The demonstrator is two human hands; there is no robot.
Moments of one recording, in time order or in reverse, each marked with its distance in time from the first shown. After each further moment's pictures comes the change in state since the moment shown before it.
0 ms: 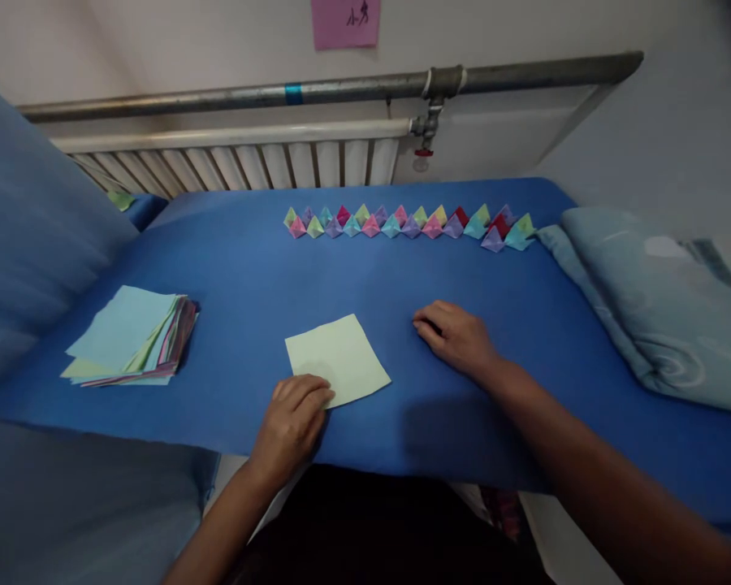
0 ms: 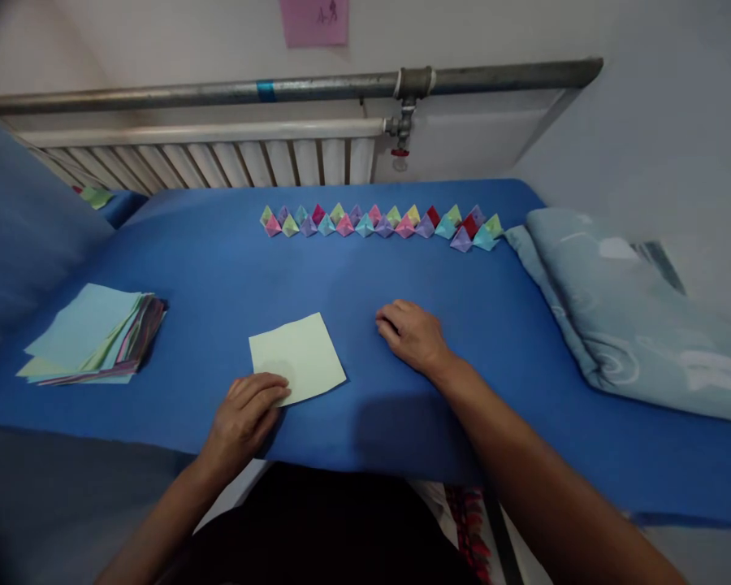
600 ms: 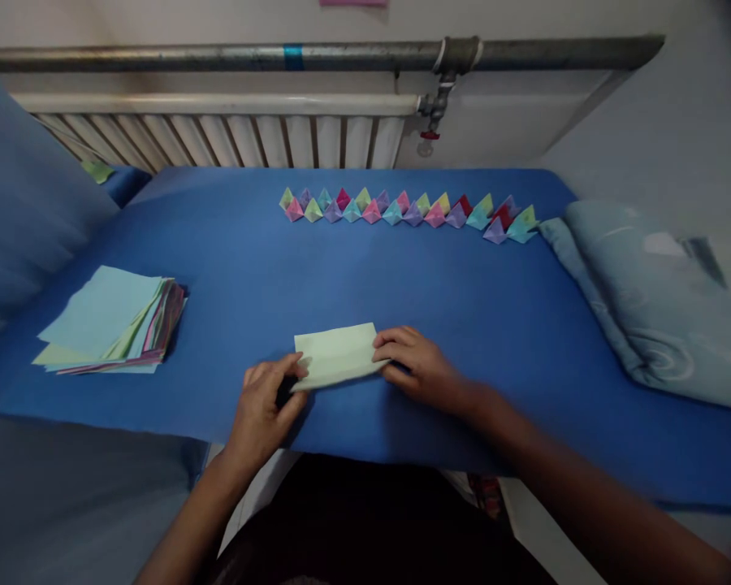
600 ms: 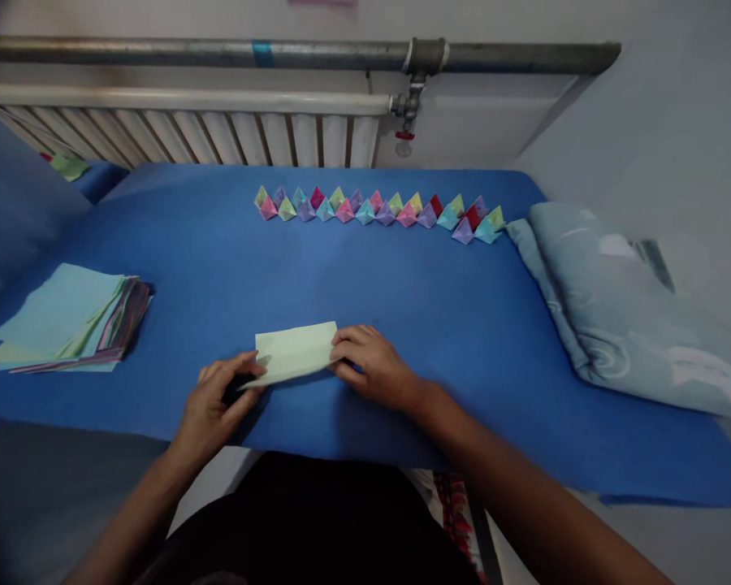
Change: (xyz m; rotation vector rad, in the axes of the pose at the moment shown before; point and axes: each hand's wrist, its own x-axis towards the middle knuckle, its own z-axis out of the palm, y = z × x) left_hand -0.008 -0.014 -0.011 -0.085 0.020 -0.322; right_hand -0.021 -0.057 0.017 0.338 -0.133 -0.261
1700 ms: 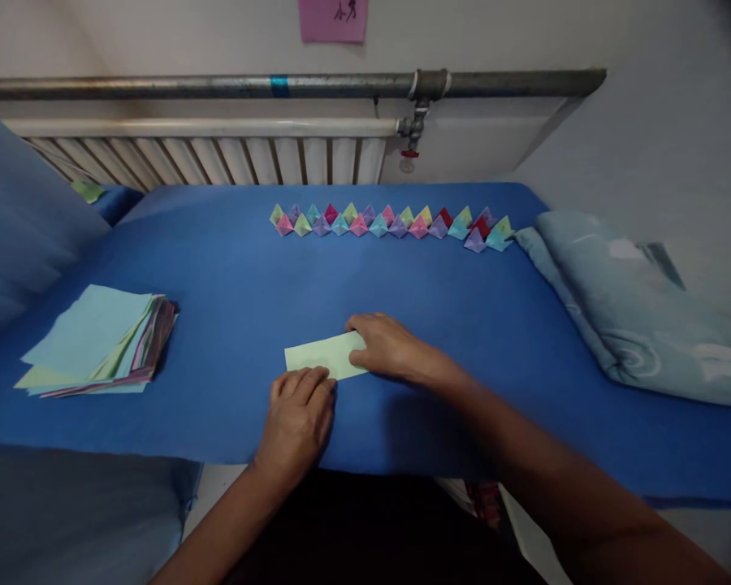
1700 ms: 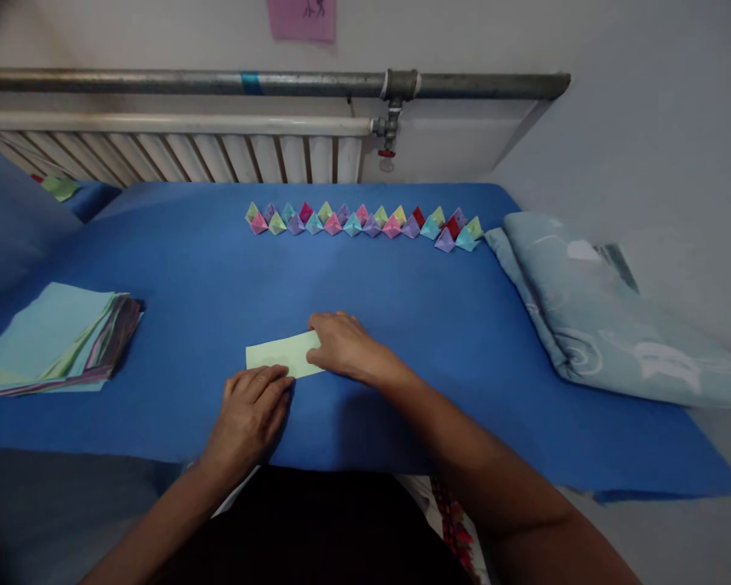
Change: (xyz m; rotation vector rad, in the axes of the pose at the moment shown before) left_hand 0.011 0.036 0.030 0.270 -0.071 0.262; right_hand 0.066 -0.018 -0.012 -0.186 -0.325 0.431
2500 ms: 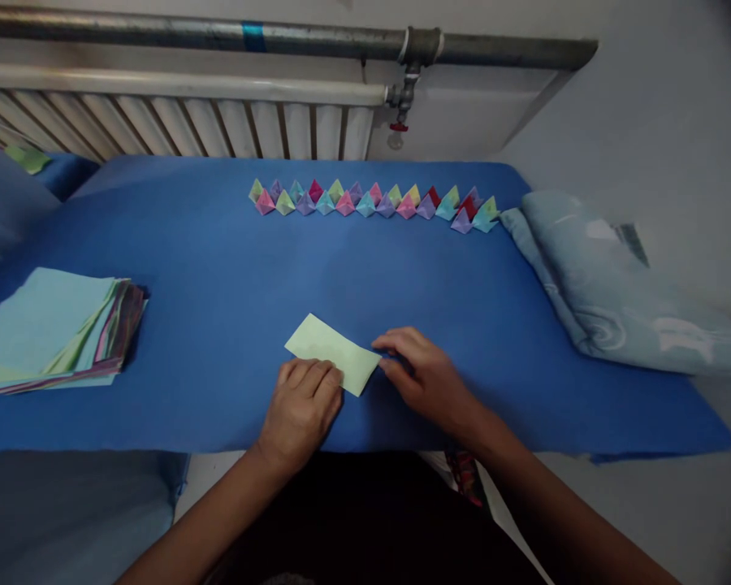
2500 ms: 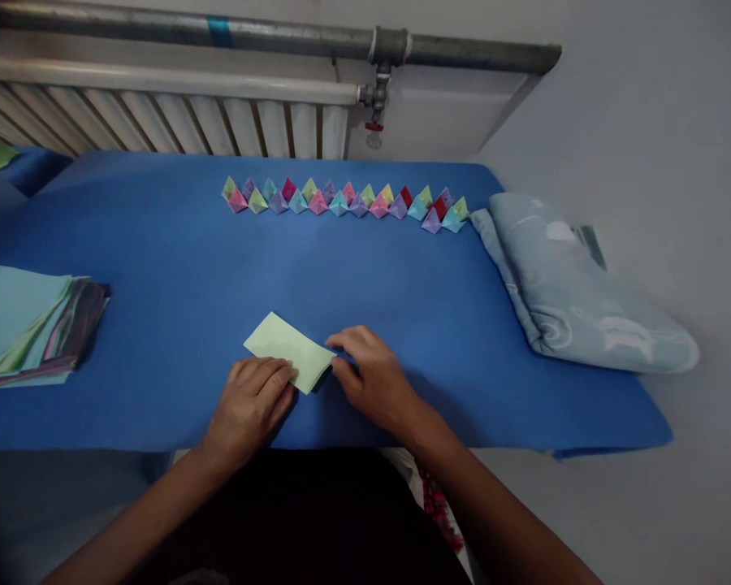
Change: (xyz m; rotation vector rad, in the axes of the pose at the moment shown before) left_hand 0.012 0.017 0.004 -0.063 0.074 0.142; right_hand -0.091 0.011 0.027 0.341 0.429 -0.051
